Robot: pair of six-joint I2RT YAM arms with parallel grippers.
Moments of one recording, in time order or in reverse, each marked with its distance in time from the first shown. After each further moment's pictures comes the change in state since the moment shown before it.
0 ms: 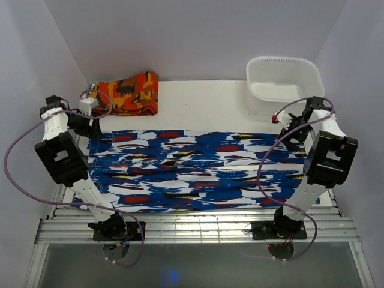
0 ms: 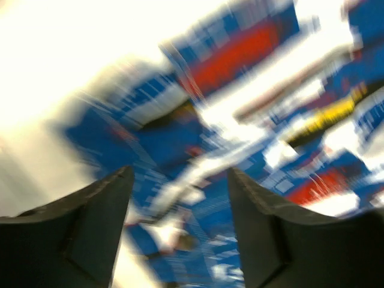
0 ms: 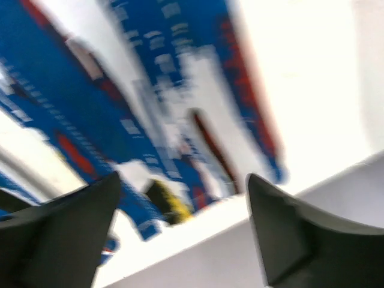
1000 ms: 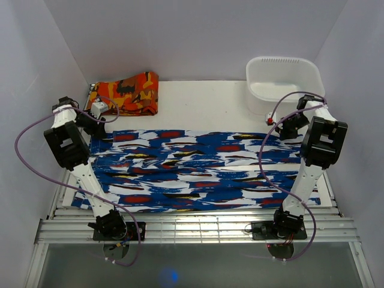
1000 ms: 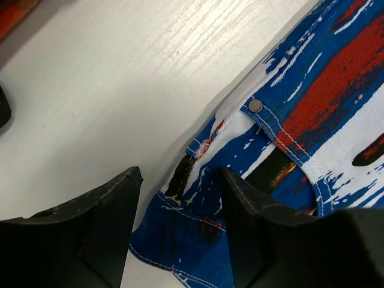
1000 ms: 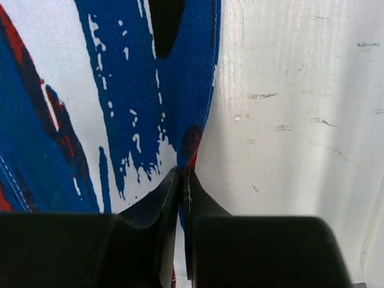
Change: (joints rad) left arm -0.046 0.381 0.365 -0.009 0.043 0.306; right arm 0.014 0.354 0.376 -0.208 -0.182 -0.365
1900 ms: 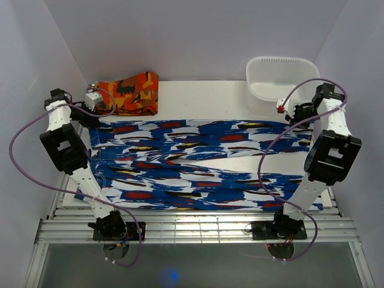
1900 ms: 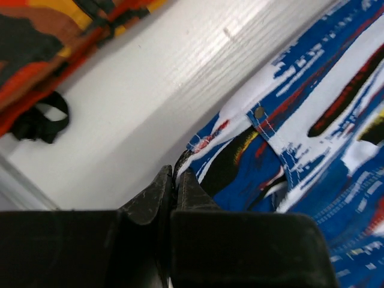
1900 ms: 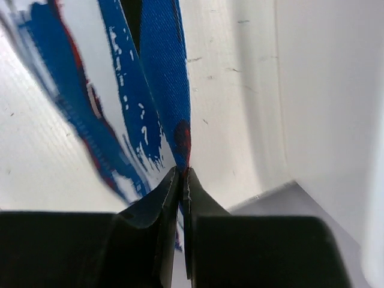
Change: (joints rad) left arm 0.010 -0.096 0.019 -0.015 0.060 -0.037; right arm -0.044 -0.260 -0.029 0.003 -0.062 0.107
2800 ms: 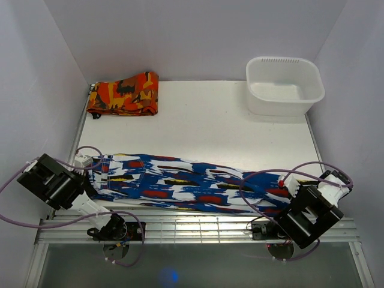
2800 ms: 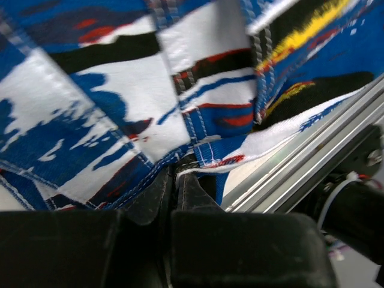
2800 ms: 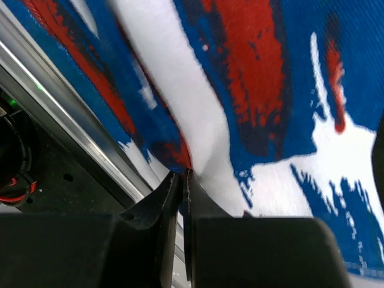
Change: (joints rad) left arm 0.526 -0.508 -0.964 -0.171 -0.137 0.446; right arm -0.579 -0.770 -1.101 -0.051 0.211 -0.341
